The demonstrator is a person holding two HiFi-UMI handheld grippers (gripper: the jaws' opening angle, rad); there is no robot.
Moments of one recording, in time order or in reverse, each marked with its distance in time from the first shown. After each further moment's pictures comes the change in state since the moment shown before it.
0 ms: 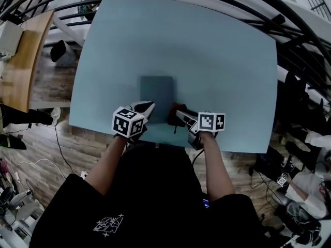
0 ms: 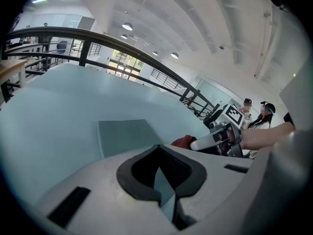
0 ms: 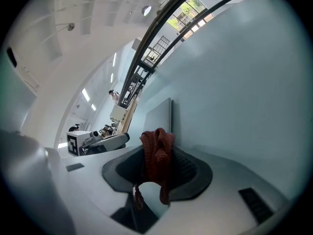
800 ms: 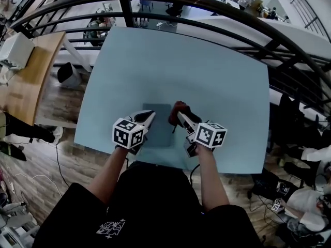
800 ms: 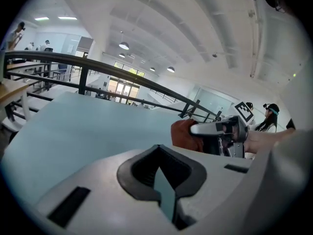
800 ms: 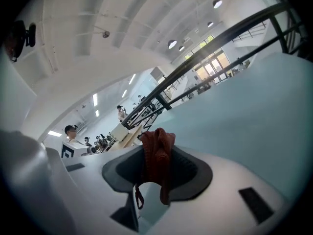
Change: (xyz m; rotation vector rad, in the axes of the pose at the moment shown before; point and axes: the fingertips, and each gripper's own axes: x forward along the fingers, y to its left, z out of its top) left arm -0.035 -0.008 0.090 0.086 -0.186 0.046; right arm -0.040 0.086 0.116 -0.263 -0.366 -0.028
